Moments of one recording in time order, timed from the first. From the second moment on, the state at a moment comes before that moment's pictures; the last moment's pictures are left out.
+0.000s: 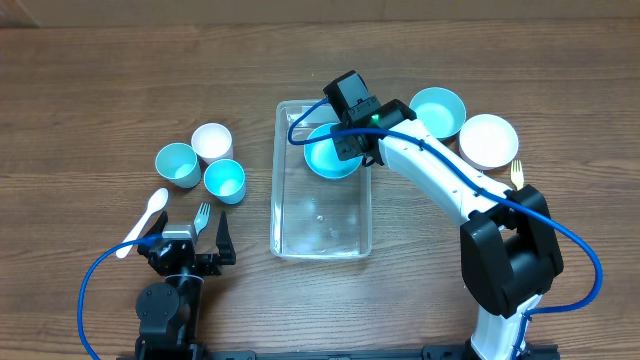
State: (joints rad) left arm -0.03 0.09 0.01 -0.08 -0.02 -0.04; right arm 0.54 1.98 1.55 -0.74 0.21 0.22
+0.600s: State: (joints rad) left arm -0.03 0.09 0.01 -0.08 -0.02 -0.04; right arm 0.52 1.83 1.79 -0.96 0.23 0.26
